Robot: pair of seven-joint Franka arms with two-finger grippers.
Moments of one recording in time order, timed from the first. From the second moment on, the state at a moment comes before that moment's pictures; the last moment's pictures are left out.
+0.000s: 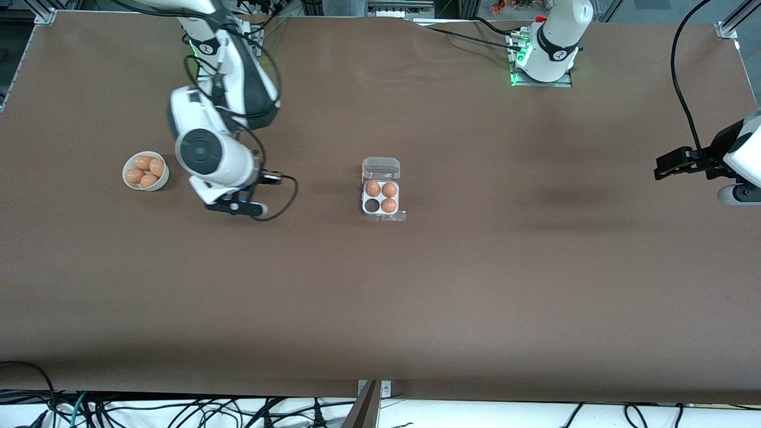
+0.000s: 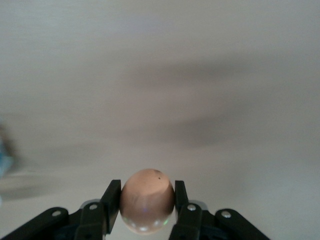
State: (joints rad) left arm 0.04 0.15 0.01 -1.51 0.03 1.55 0.01; right arm 0.74 0.39 -0.31 -1.79 0.20 1.90 0.53
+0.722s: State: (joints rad) left arm 0.04 0.15 0.01 -1.51 0.03 1.55 0.01; right arm 0.91 0.73 -0.31 -1.42 0.40 1.95 0.88
